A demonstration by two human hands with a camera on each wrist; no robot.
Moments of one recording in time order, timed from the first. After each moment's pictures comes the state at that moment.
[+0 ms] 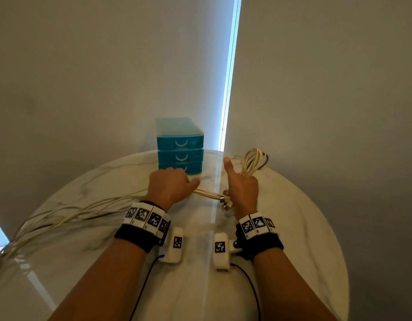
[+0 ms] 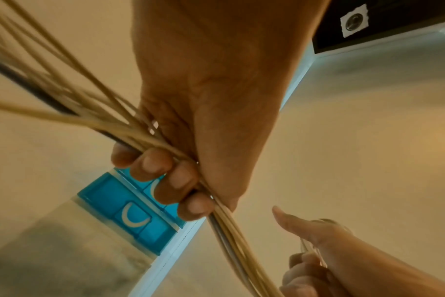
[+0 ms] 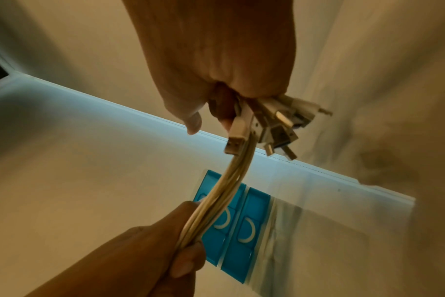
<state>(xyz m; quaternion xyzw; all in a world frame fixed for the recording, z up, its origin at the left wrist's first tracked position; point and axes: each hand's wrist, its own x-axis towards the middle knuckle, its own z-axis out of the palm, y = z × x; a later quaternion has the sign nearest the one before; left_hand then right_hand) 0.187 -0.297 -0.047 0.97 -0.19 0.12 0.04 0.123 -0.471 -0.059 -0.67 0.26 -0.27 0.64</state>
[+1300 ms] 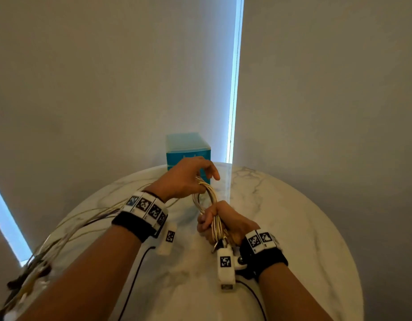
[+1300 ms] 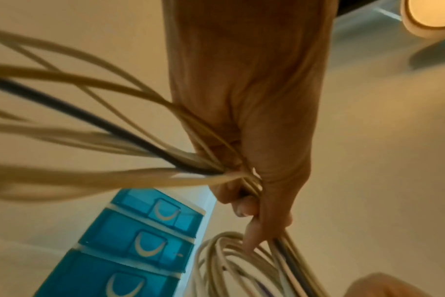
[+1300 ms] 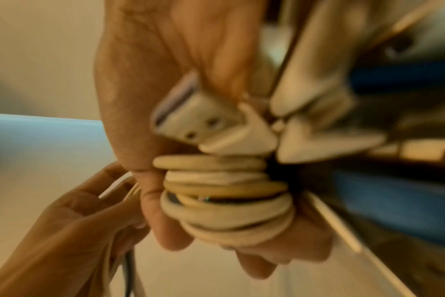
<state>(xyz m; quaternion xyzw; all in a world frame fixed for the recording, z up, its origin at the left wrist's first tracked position) 0.183 -0.290 0.018 0.85 -0.45 0.08 0.26 0.112 -0.447 -0.076 -0.54 0.07 0.30 0.78</state>
